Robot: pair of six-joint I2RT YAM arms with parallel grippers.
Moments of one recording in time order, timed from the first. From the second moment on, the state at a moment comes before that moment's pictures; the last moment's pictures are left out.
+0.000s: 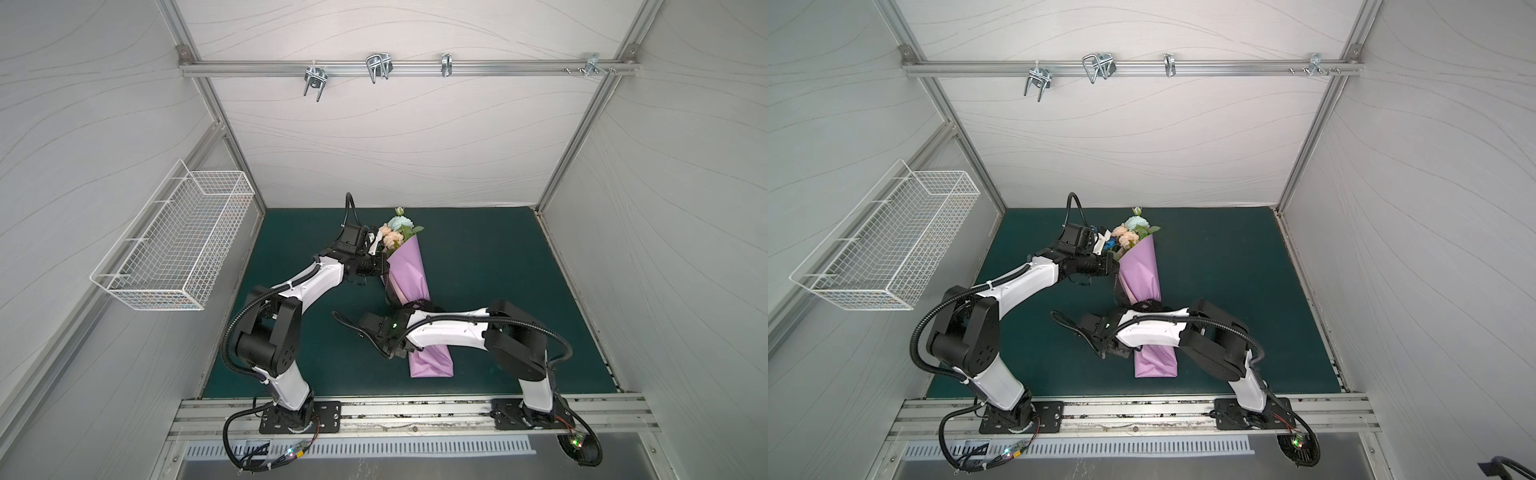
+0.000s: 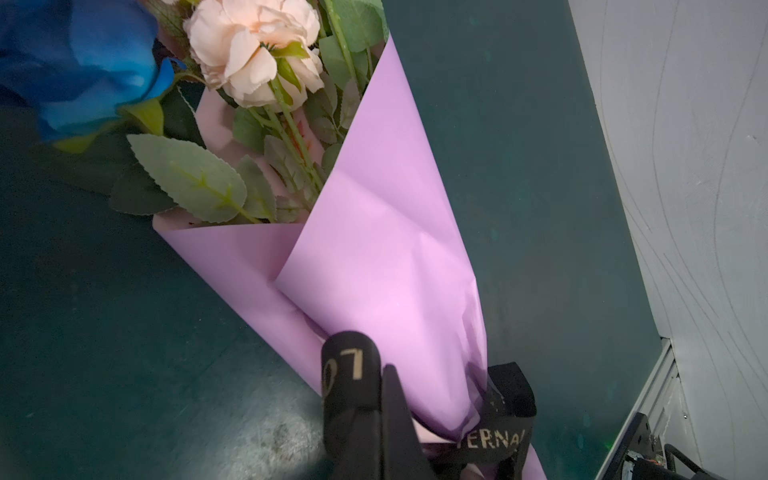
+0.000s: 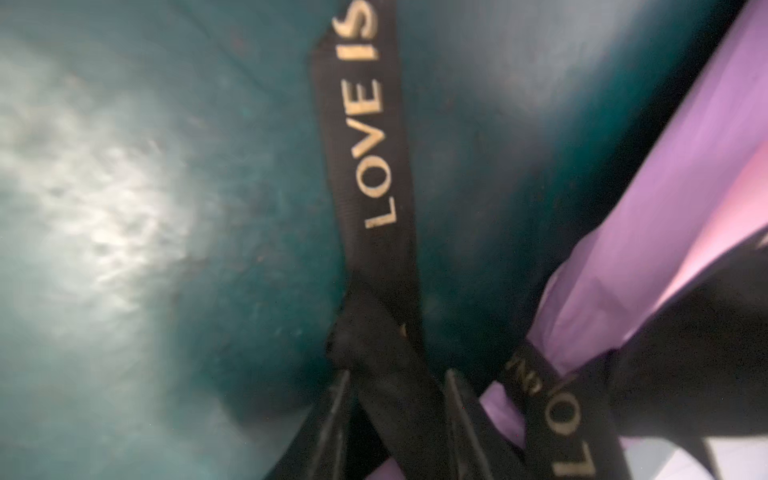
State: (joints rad) left arm -0.34 1.69 1.16 -0.35 0.43 -0.34; right arm 1.27 1.99 1.35 -0.76 0.43 -0.10
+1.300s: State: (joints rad) left arm -0.34 1.73 1.20 -0.37 0.43 -0.34; right arm 1.38 1.94 1.22 -0.66 0.62 -0.22
